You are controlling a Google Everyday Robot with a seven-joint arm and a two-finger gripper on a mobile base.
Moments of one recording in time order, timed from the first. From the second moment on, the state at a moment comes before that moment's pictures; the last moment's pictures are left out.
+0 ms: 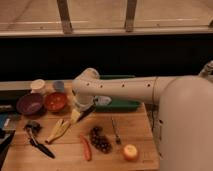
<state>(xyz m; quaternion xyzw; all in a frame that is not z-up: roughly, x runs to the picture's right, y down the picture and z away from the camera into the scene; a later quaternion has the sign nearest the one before) -0.134 0.120 0.767 -0.34 0.00 0.32 0.88</state>
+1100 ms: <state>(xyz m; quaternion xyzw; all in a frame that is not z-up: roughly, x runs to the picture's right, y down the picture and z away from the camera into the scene) -0.124 0.011 0.750 -0.22 -0.31 0.41 0.83</state>
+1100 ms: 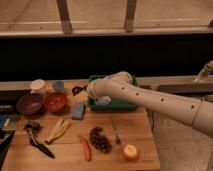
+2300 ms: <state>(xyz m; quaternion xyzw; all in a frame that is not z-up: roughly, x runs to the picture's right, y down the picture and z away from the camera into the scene) -0.215 -0.026 0.819 -0.28 -0.22 0.25 0.90</state>
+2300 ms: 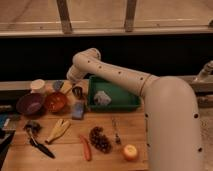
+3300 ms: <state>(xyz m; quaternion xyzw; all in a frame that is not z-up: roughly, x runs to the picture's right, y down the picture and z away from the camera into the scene) -0.232 -0.014 0.826 -0.30 -0.23 0.23 0.90</state>
